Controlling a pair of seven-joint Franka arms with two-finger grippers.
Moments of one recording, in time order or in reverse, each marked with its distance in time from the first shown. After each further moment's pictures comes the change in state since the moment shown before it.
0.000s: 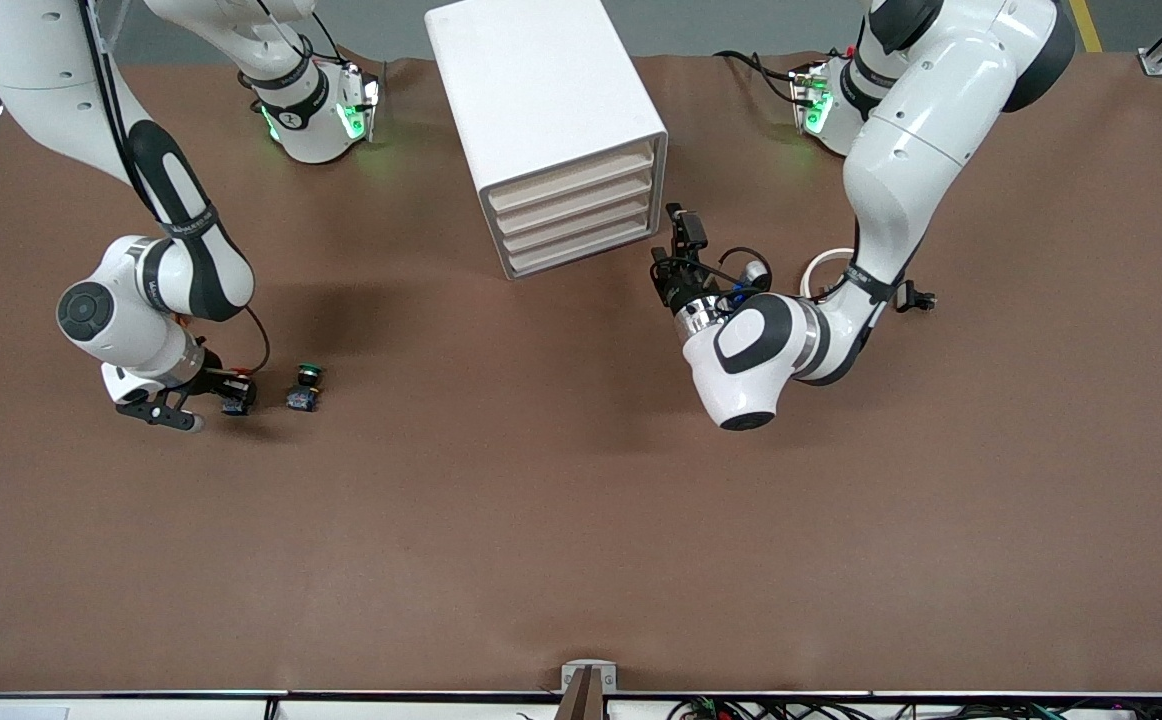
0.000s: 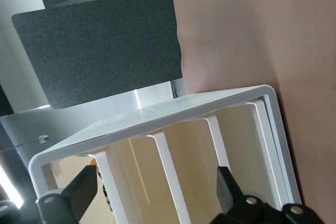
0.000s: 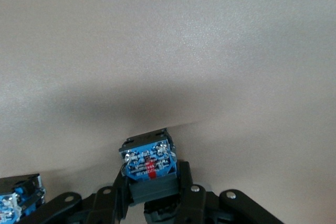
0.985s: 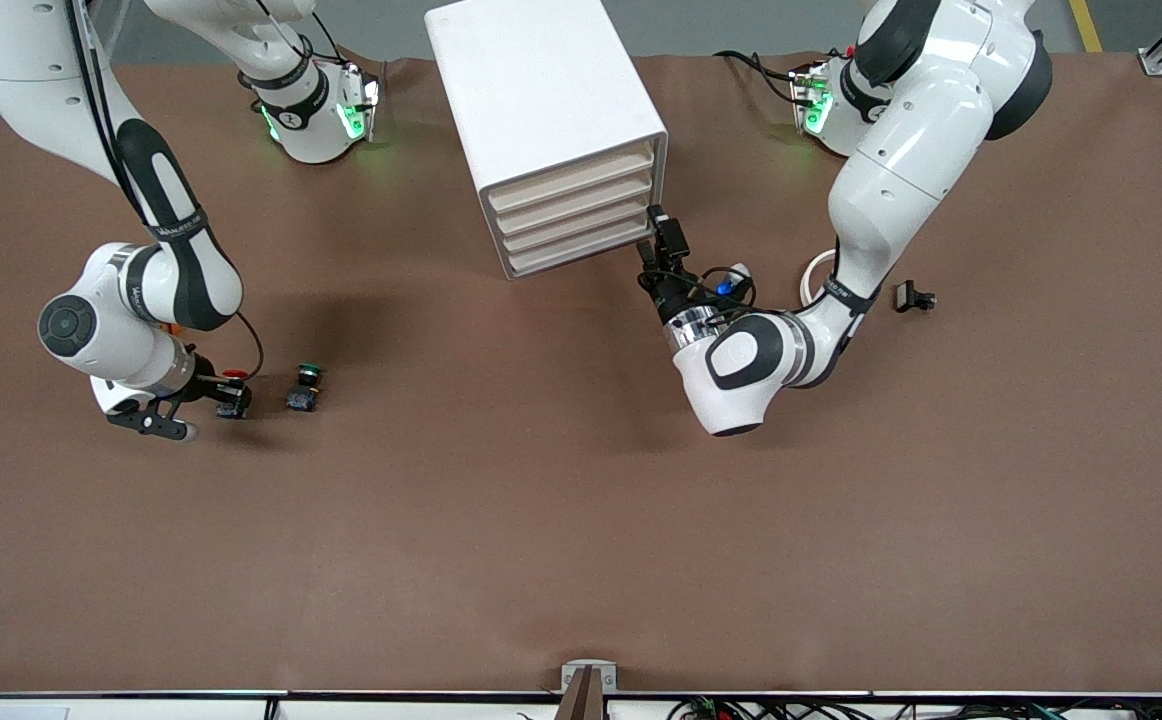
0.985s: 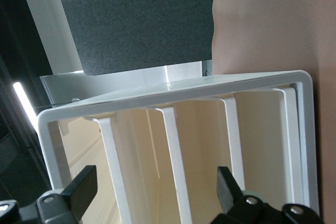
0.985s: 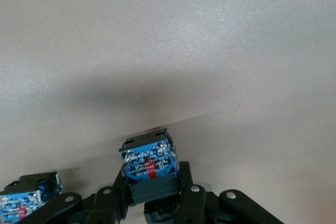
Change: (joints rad) left arm -0.004 0.107 0.000 0.060 -0.122 -0.047 -0.141; right arm 0.000 0.000 0.000 0.076 0.001 -0.124 0.000
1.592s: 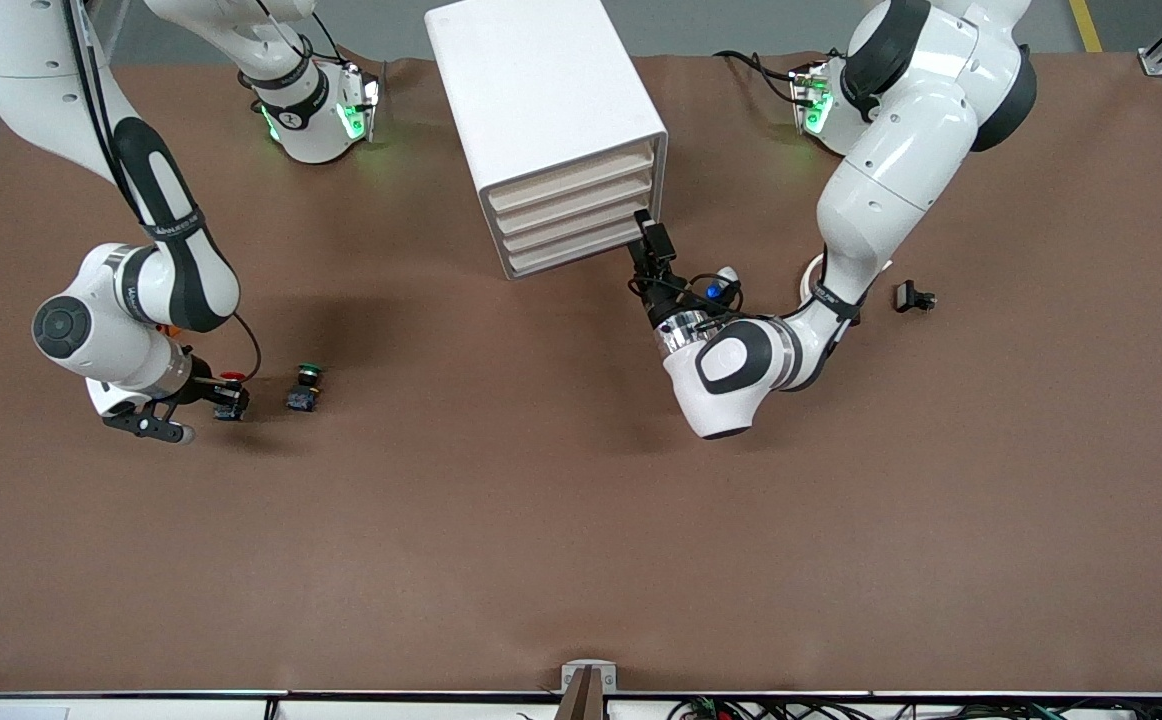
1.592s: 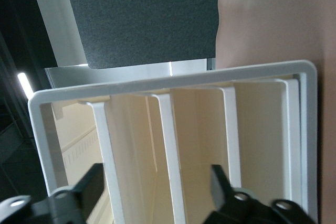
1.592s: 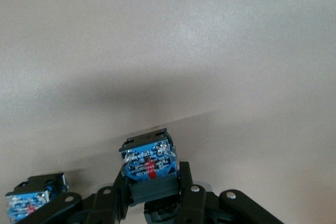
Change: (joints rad) left arm -0.025 0.037 0.000 0.040 -0.036 0.000 -0.045; right arm 0.000 -0.005 0.000 0.030 0.001 -0.055 0.009
